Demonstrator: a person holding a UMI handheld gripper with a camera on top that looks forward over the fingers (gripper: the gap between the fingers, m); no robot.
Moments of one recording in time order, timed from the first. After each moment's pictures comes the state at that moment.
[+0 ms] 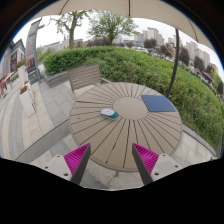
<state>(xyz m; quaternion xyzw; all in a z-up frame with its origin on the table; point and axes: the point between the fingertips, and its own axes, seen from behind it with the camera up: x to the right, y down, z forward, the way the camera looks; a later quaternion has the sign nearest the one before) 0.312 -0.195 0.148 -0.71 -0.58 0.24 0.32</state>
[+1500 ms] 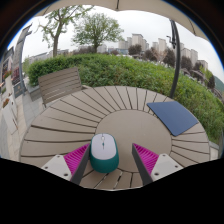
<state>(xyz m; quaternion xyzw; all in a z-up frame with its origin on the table) 0.007 -0.078 -0.012 -0.73 -0.51 0.24 0.39</state>
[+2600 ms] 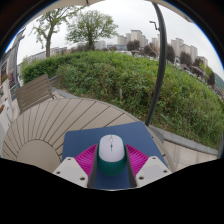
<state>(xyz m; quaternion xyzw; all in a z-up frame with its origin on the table) -0.048 0.265 -0.001 -0.74 -0.51 0.24 0.37</state>
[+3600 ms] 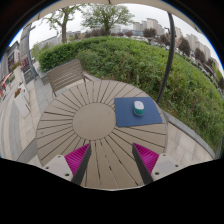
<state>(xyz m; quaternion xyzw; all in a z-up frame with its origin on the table) 0.205 0.058 0.141 -0.73 -0.59 0.22 0.26</state>
